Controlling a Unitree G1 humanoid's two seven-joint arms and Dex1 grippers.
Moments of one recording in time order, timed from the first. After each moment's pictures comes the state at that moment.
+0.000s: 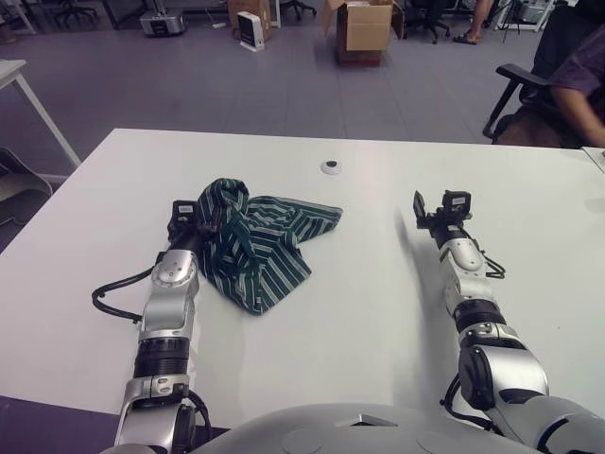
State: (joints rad) left arm -0.17 0.24 0.16 0.16 -0.03 0.26 -0.07; right arm -0.48 -0.22 -0.20 0.87 0.12 -0.33 0.17
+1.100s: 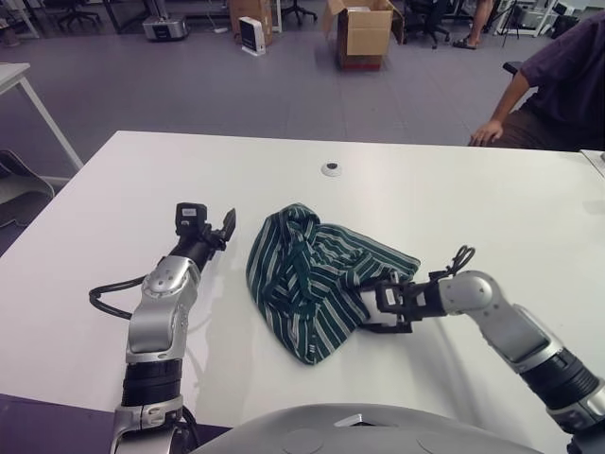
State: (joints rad) left arm -0.06 0.24 0.16 -0.19 -0.19 0.44 -0.20; right arm -0.13 -0.79 0.38 -0.16 -0.01 0.14 1.03
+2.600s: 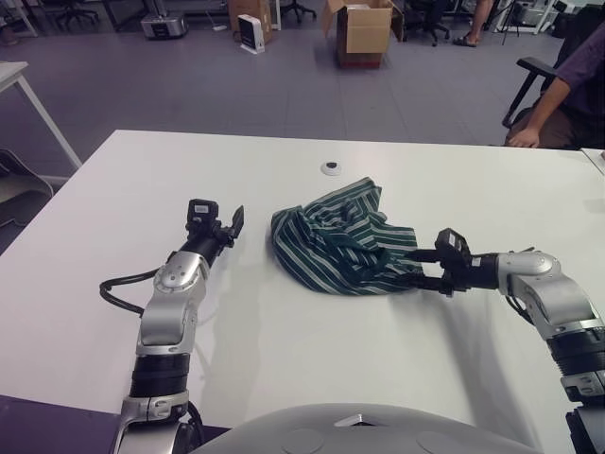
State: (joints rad) left arm -0.09 0.24 0.08 -0.15 -0.13 0.40 -0.19; right arm -0.16 -0.73 0.12 0.13 0.31 0.43 1.12
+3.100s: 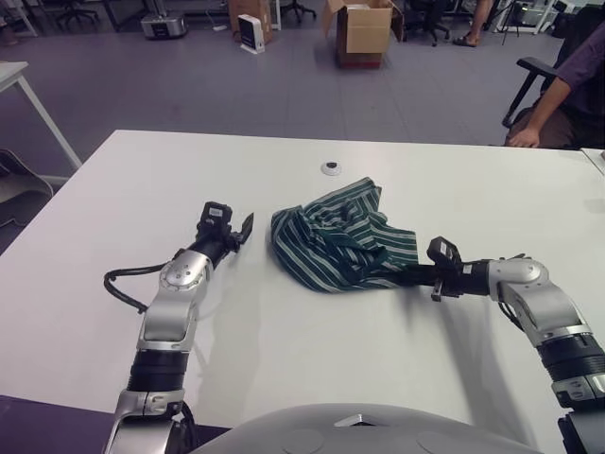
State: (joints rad) left arm -0.13 0.33 0.00 -0.08 -0.08 0.32 -0.35; right arm -0.16 -0.70 0.13 0.14 0.25 0.33 1.11
